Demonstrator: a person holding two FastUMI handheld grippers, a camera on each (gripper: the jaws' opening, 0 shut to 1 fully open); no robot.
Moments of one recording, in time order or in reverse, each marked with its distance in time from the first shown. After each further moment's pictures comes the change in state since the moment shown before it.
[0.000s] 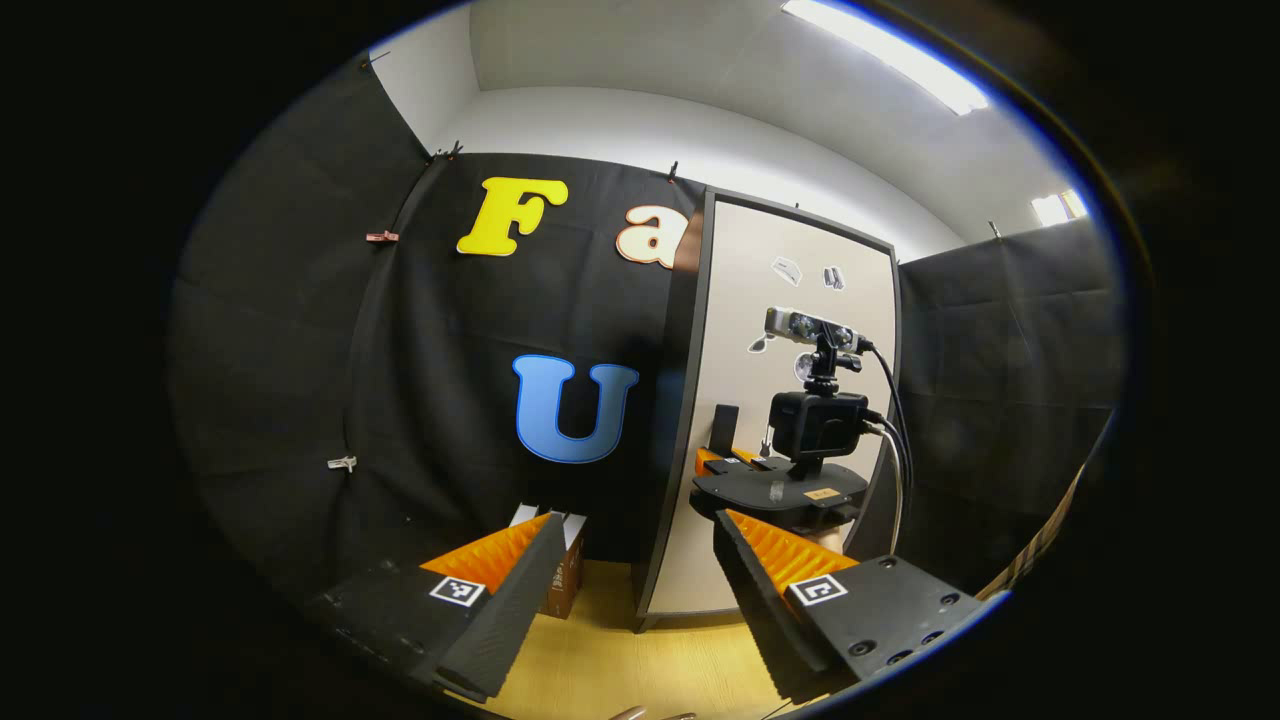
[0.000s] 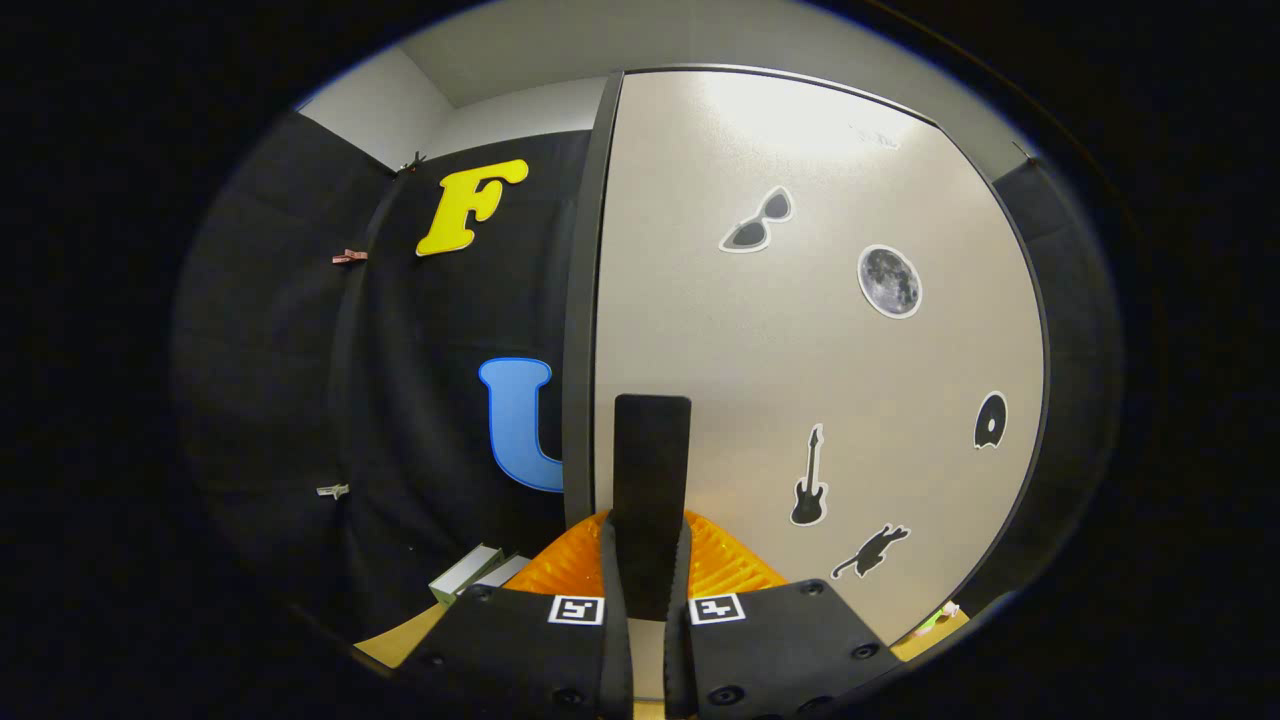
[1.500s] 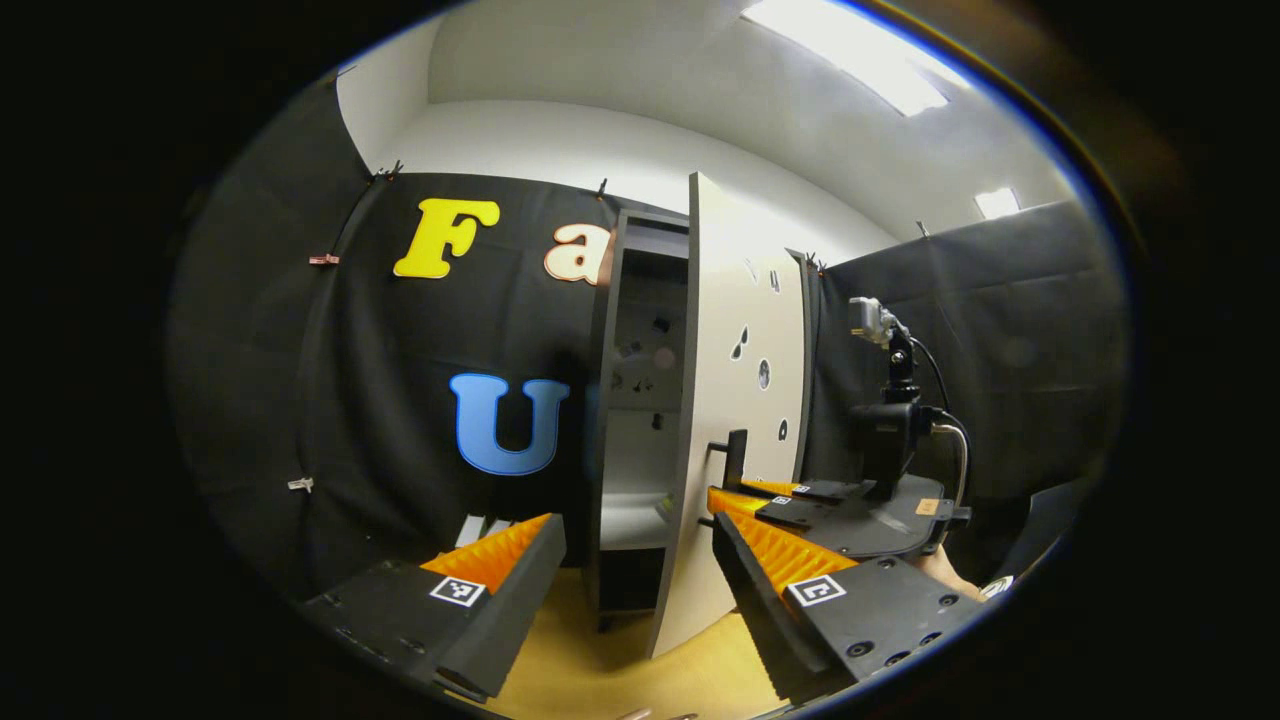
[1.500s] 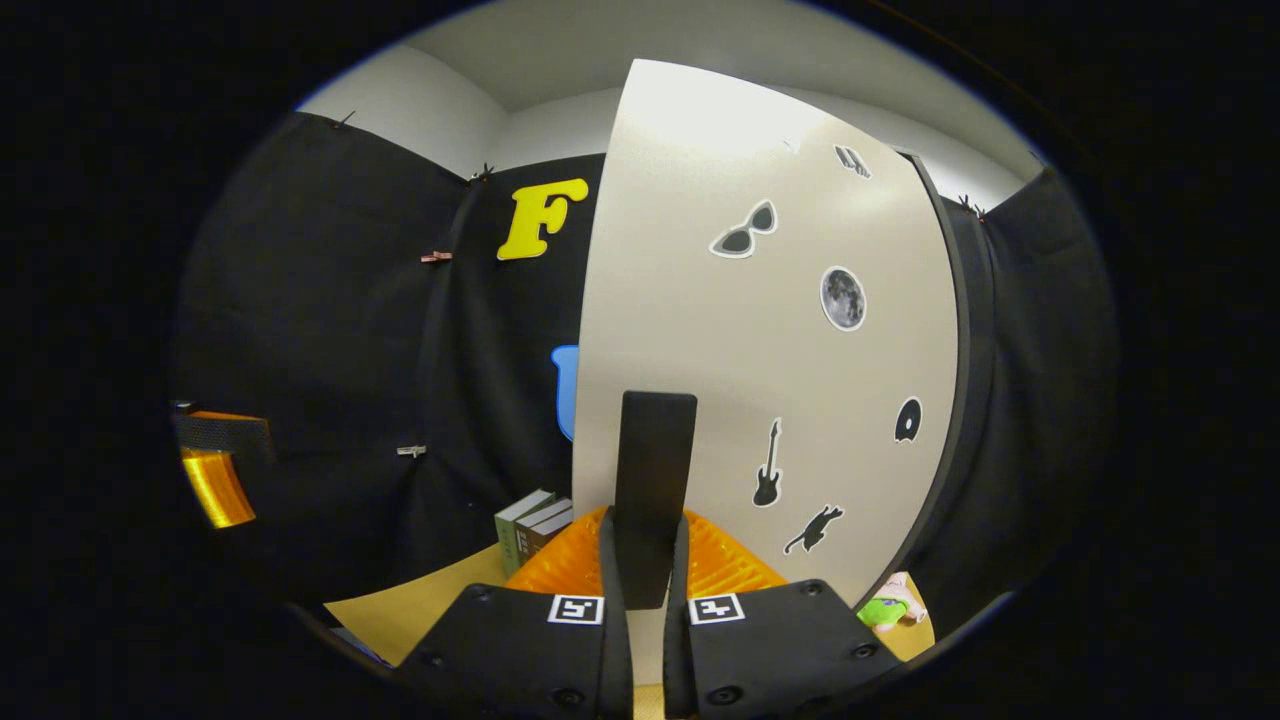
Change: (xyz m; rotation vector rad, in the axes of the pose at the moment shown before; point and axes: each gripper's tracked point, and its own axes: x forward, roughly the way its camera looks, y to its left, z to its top) left arm -0.044 -0.065 0.008 0.053 -0.036 -0.202; right arm -0.092 -0.015 0.010 -0.037 0.032 0.233
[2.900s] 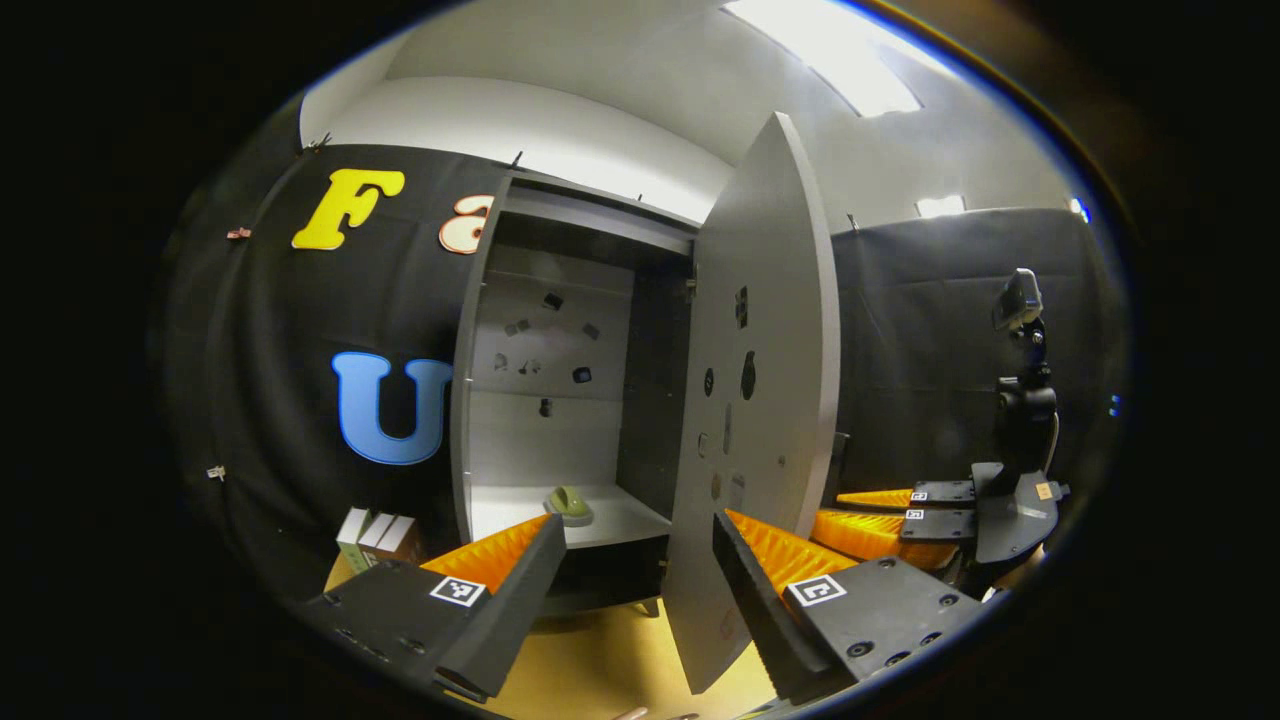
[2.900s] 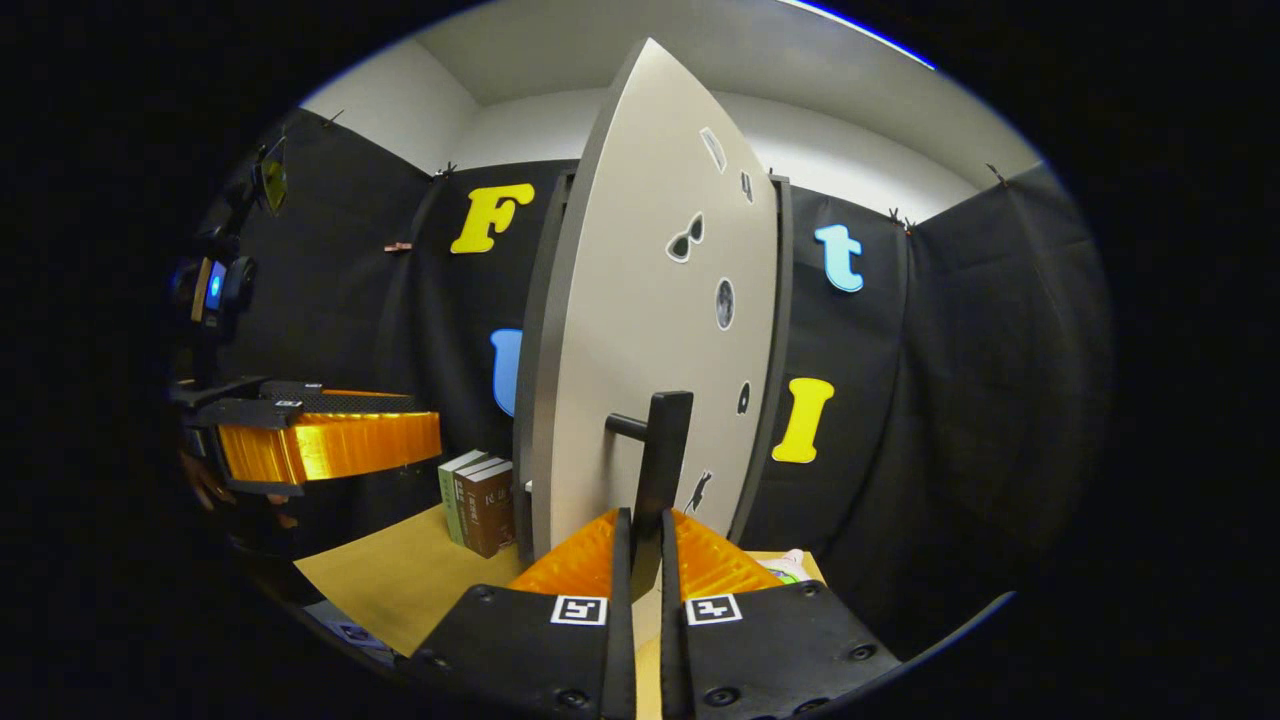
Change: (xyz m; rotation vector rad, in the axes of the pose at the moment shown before) left arm 0.059 -0.113 -0.018 -0.020 0.044 -0.272; right arm -0.081 -0.070 0.005 -0.025 0.014 -0.186
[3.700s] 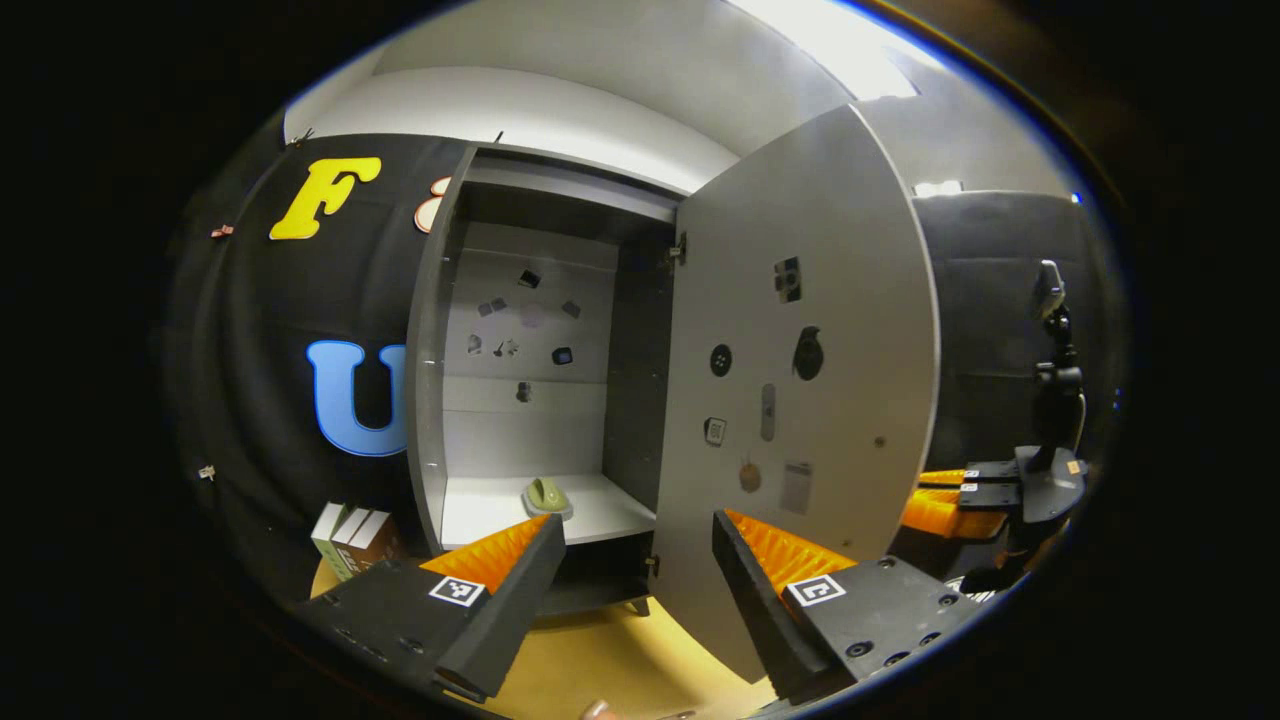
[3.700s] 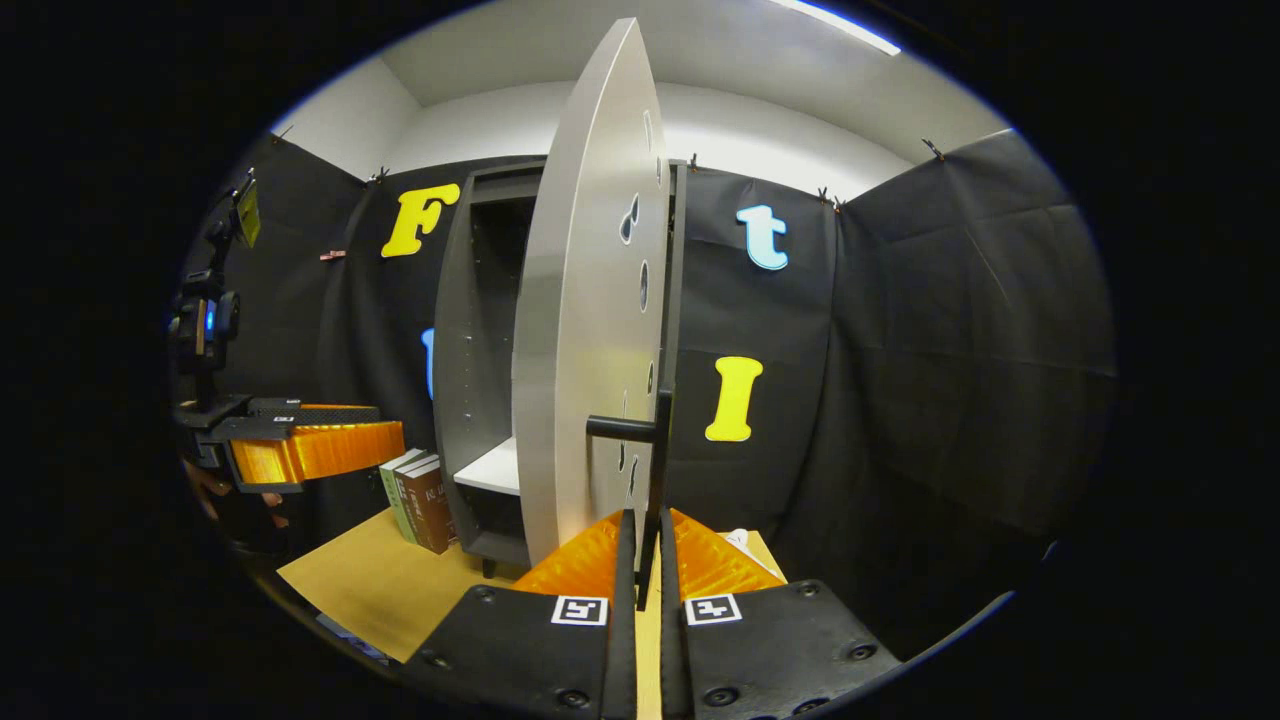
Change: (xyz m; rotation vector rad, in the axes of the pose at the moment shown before) left arm 0.055 -0.008 -0.023 0.028 0.055 0.030; right arm -0.010 -0.104 -0.021 0.034 0.024 -0.136
